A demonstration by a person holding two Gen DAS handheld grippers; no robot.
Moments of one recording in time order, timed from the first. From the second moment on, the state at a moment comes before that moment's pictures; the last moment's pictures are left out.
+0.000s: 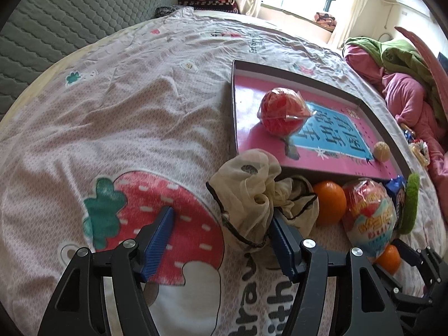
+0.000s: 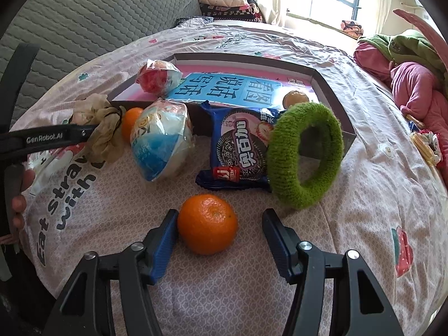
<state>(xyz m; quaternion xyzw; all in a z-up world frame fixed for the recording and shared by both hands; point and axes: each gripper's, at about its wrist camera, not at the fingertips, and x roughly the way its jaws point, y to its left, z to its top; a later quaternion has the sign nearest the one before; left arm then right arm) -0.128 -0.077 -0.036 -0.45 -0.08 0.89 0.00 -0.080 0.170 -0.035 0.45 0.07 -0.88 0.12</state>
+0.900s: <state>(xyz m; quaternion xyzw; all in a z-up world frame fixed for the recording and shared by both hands) -0.121 -0.066 -0.019 -0.44 -0.11 0.89 0.06 -0.075 0.168 -0.025 0.44 0.07 -0.88 0.14</state>
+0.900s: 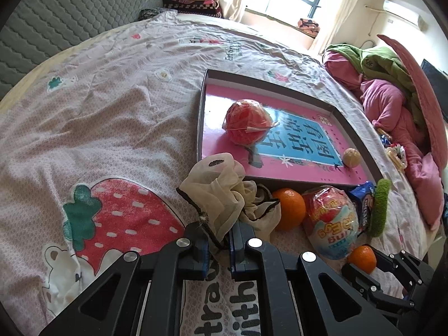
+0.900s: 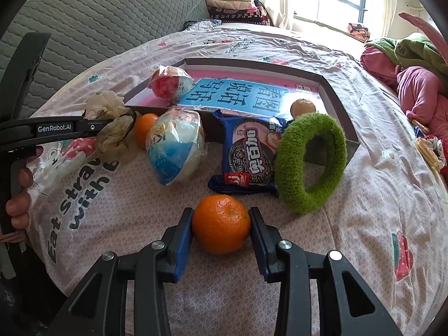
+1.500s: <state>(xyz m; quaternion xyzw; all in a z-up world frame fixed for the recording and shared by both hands) -0.097 -0.051 0.022 -0.41 -0.09 0.91 0.07 -0.063 0.169 0.001 0.41 0.06 -0.90 0.15</state>
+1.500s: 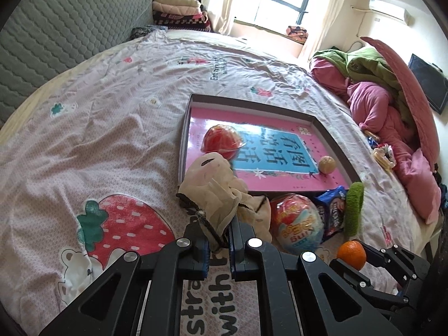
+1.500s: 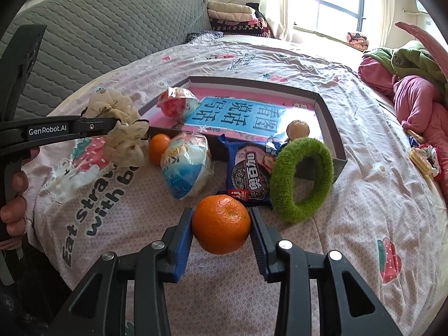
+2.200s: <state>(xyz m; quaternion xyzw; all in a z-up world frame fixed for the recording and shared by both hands) -0.069 -0.034 0.056 -0.38 -0.06 0.92 0.08 -0.052 0.178 0.036 0.37 0.05 -0.92 0.14</state>
